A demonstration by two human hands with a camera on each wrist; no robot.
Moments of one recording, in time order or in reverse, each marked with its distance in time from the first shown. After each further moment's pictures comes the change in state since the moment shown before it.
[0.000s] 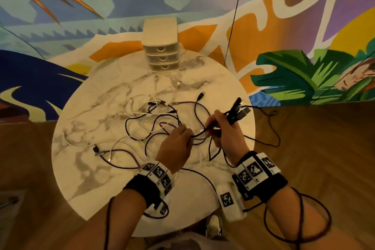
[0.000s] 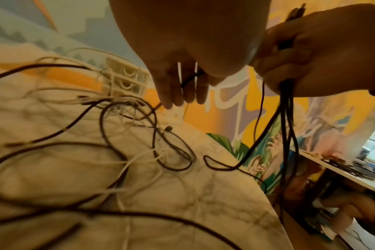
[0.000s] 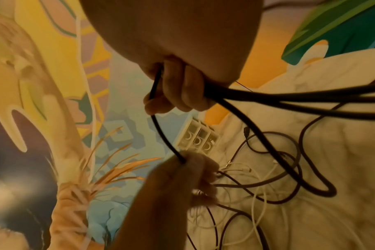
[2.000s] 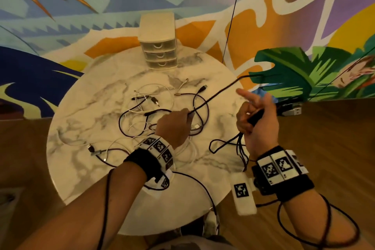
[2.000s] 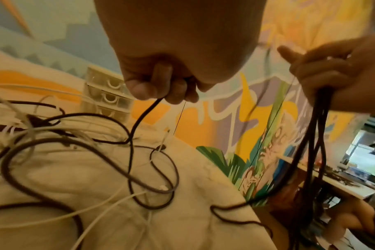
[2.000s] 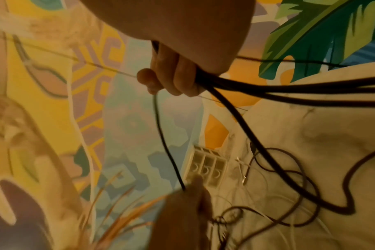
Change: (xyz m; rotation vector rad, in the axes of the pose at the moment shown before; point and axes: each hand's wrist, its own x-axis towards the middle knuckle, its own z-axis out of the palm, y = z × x) left_hand 0.051 0.012 -0.025 0.279 -0.029 -0.121; right_hand 0.006 -0.029 -0.040 0.374 0.130 -0.163
